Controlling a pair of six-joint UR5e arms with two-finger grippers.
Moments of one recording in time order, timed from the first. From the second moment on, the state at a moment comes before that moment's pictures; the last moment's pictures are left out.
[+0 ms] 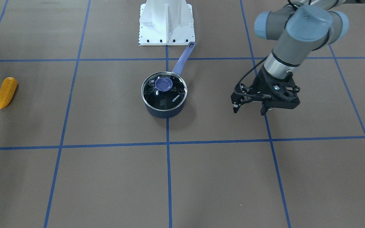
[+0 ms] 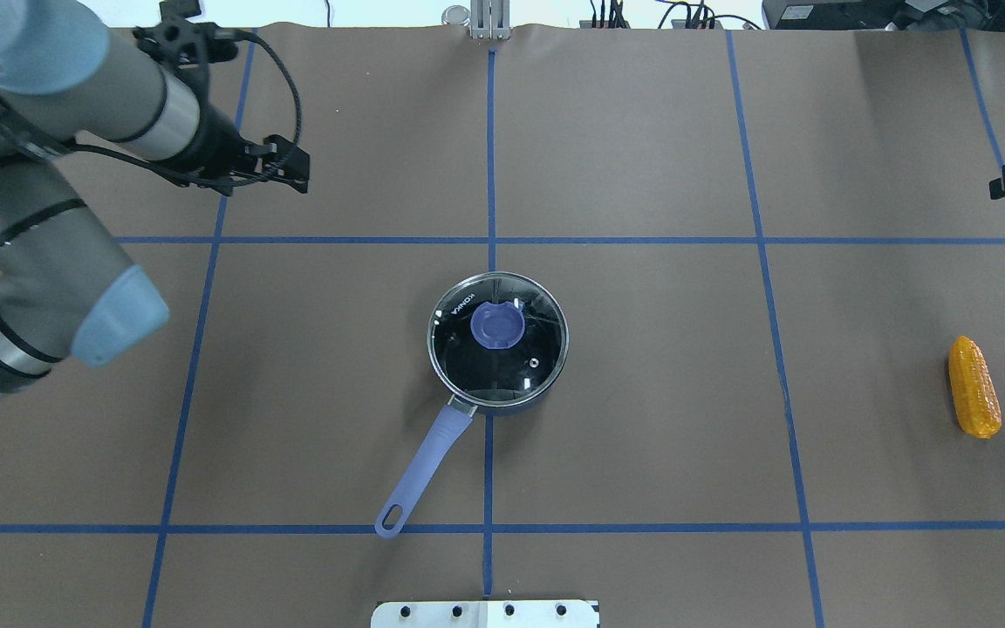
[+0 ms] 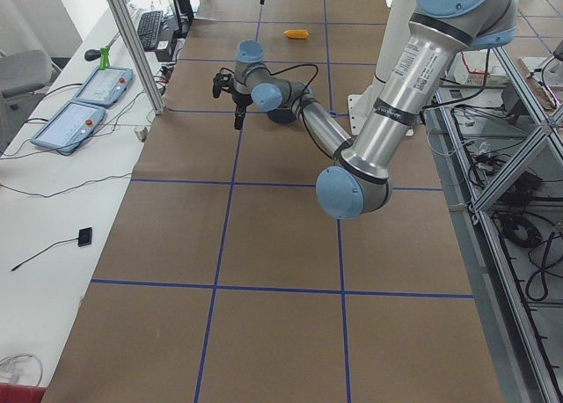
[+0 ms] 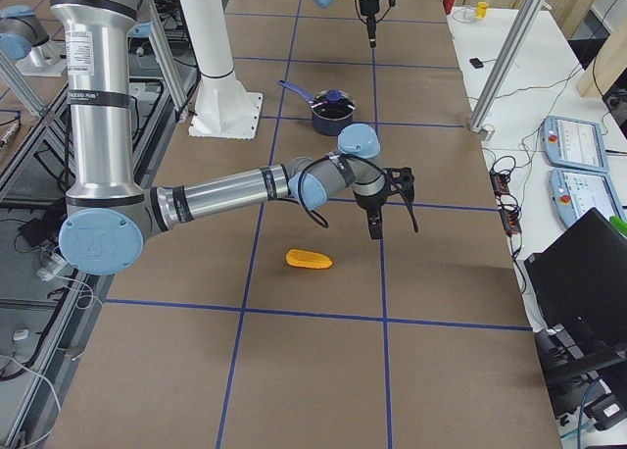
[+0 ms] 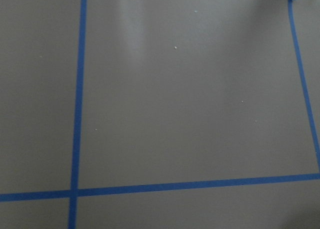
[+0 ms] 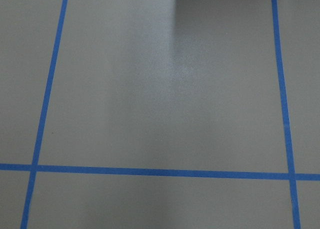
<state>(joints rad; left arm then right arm) -0.82 -2.10 -1.78 -1.74 -1.99 -1.04 1.27 -1.57 1.82 -1.22 2.18 0.59</state>
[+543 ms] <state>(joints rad) -0.55 -2.34 -1.78 -1.47 -1.79 -1.16 1.27 -1.58 1.82 -1.21 2.18 0.59</state>
